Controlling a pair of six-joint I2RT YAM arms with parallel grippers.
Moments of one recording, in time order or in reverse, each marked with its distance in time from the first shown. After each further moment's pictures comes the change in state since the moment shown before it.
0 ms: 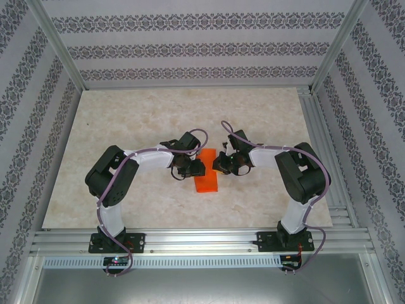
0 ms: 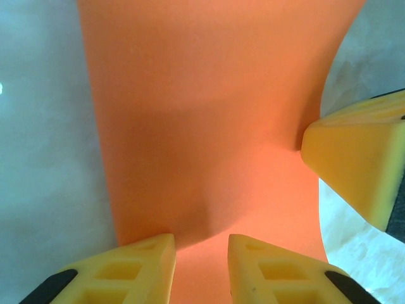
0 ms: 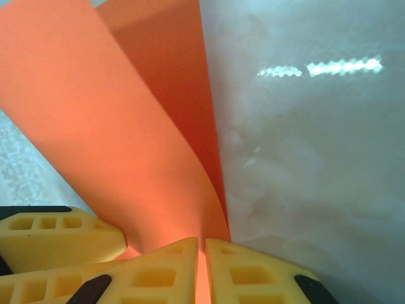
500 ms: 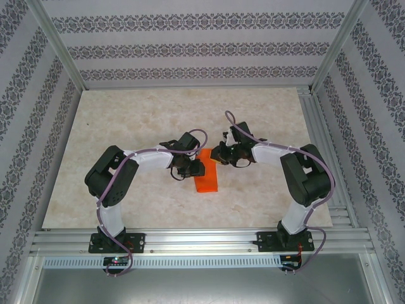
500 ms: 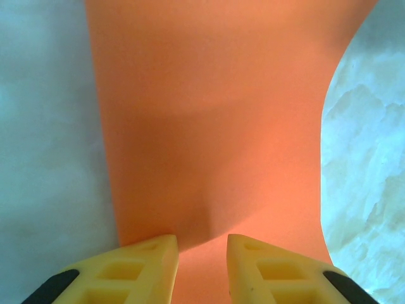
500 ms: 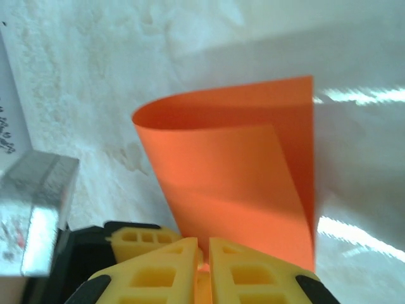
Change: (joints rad) left arm 0.002 -0.002 -0.011 0.016 0.003 0.000; right arm -0.019 -0.025 0.075 0.052 -0.045 0.055
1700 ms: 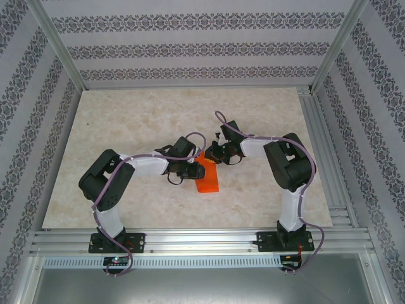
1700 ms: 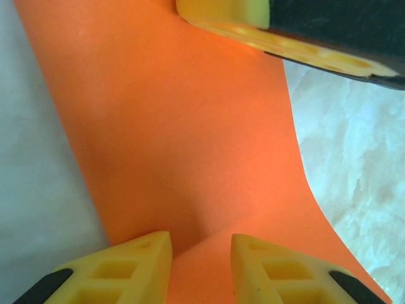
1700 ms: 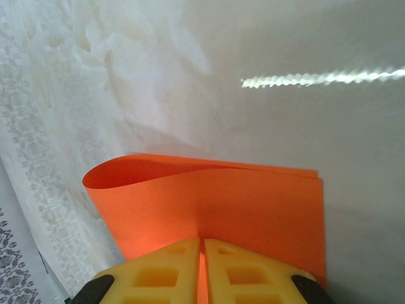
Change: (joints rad) left arm -0.003 -0.067 -0.135 0.180 0.039 0.068; right arm 0.026 0.205 0.134 -0.016 0.025 0.005
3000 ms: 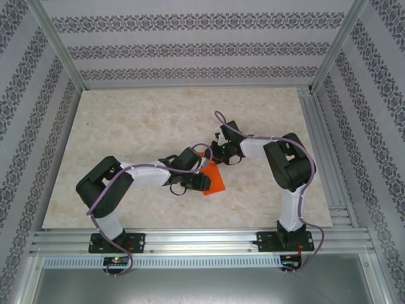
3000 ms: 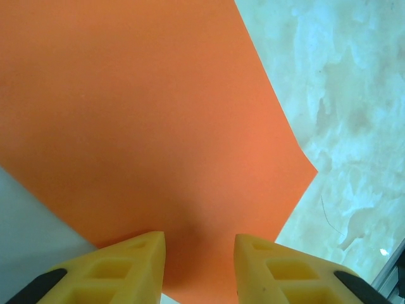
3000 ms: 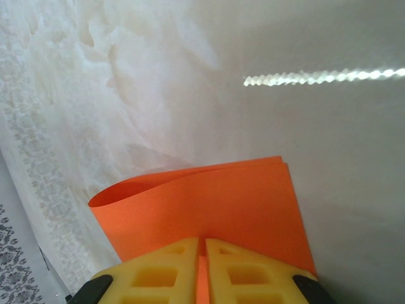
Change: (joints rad) left arm -0.128 -0.060 -0.083 0.060 0.004 -0.025; right arm 0.002 0.003 0.000 0.003 -0.008 -0.002
